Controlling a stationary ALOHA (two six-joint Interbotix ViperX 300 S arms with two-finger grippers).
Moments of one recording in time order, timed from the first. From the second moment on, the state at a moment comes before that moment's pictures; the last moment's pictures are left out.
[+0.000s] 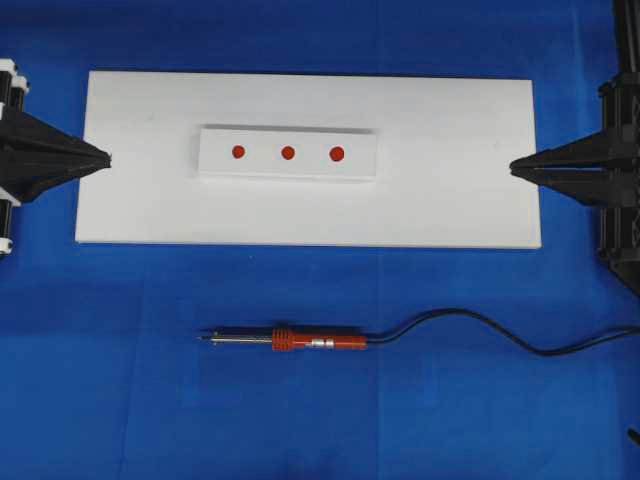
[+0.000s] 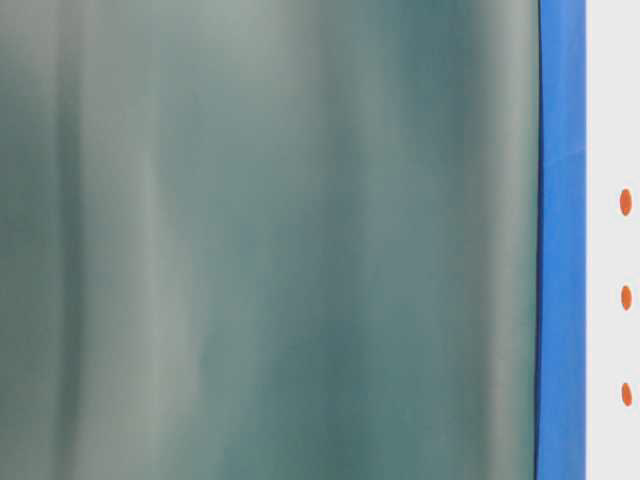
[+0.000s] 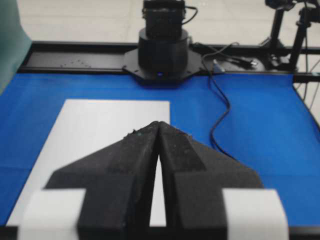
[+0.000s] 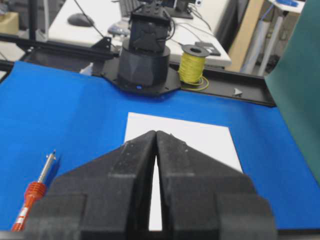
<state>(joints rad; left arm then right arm) 0.00 -0.97 1.18 0.00 -0.30 0.00 0.00 -0.97 1.19 0.00 -0.29 0.00</state>
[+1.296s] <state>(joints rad) -0.02 -0.97 1.21 0.00 -0.30 -0.01 0.25 -0.19 0.93 0.16 -0.43 0.18</state>
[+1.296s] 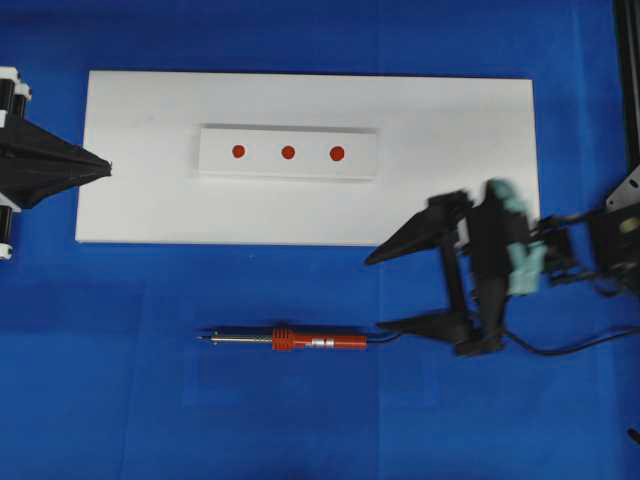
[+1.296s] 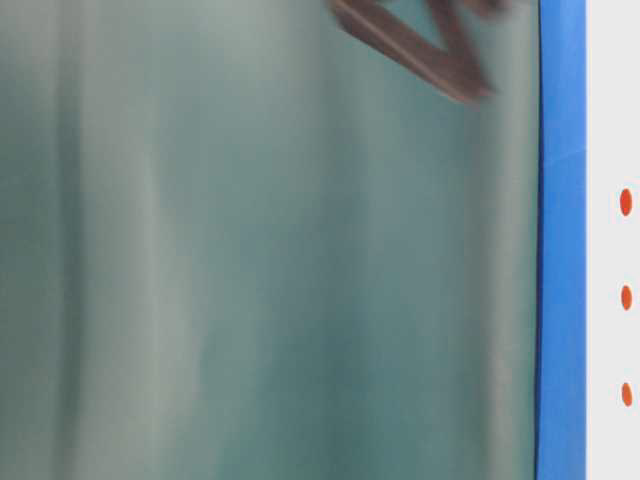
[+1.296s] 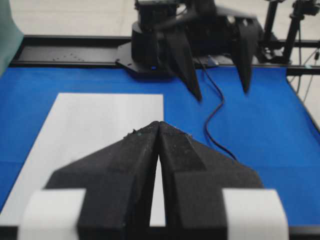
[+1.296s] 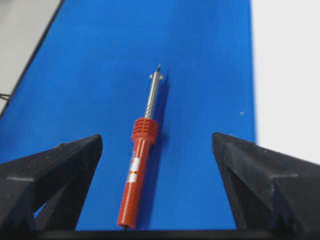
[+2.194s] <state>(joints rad) -0.02 -0.97 1.23 0.00 -0.31 -0.01 0.33 0.36 0.66 0.36 -0.56 0.17</state>
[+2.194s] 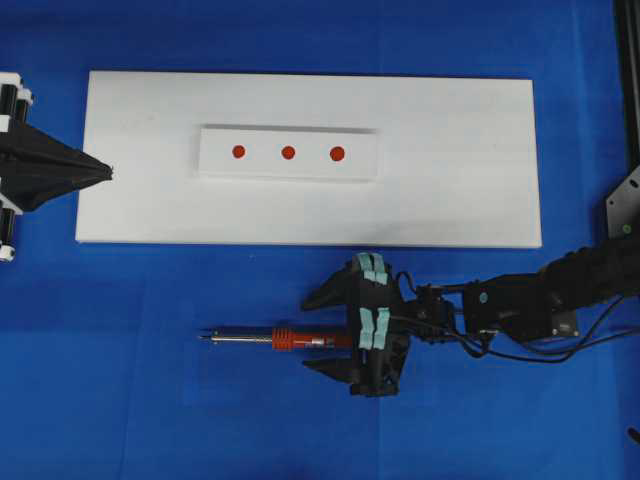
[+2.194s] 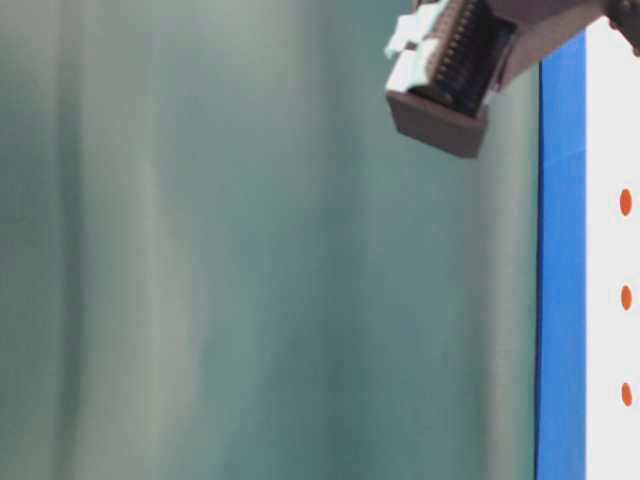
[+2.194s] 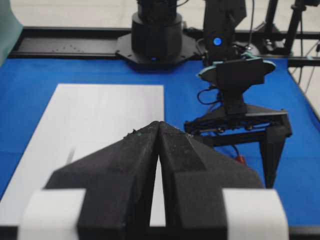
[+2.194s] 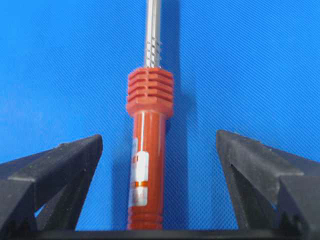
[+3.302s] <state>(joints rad) -0.02 -0.97 1.23 0.00 -0.32 -0.01 0.35 0.36 0.66 0.36 -0.58 0.14</state>
